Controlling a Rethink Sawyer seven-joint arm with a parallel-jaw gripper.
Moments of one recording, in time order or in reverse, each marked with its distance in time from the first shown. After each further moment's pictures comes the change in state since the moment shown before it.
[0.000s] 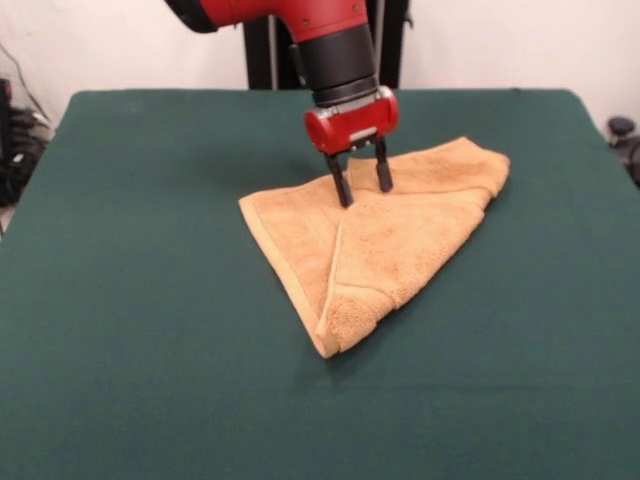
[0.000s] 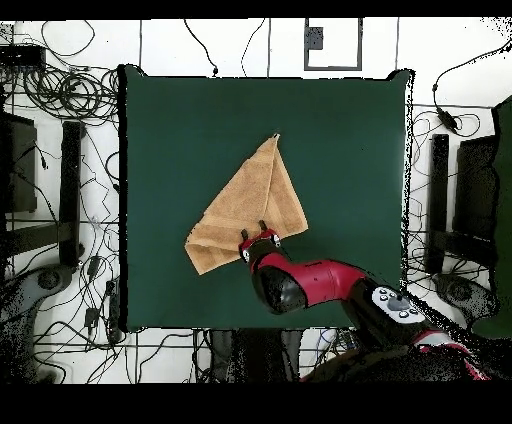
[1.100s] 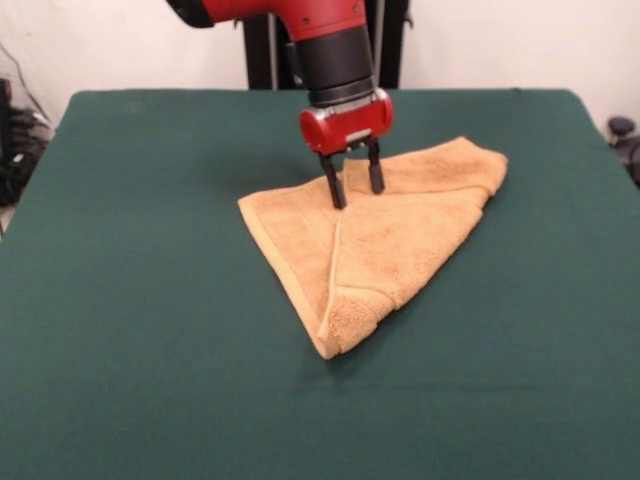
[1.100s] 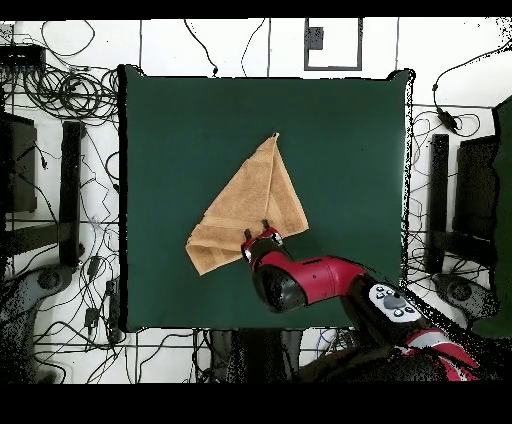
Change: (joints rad) arm 0.051 -0.026 -0.043 -0.028 -0.029 0.022 0.000
